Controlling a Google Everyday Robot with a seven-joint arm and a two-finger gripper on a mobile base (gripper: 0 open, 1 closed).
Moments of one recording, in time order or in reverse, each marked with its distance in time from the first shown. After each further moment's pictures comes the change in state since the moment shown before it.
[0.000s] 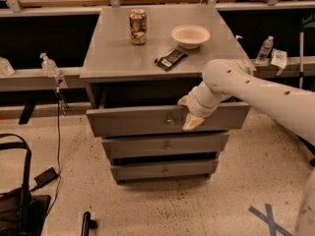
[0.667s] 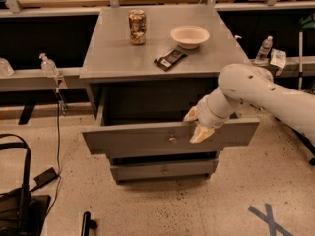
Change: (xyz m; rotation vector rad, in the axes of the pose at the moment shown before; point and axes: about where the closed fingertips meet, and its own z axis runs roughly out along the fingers) arm -0.008 0.056 -0.033 -0.053 -0.073 -0.020
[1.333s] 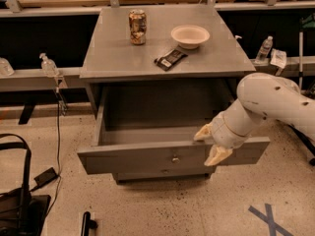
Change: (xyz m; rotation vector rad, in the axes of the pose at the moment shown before) arm -0.004 0.090 -0.038 -0.123 -0.015 0.012
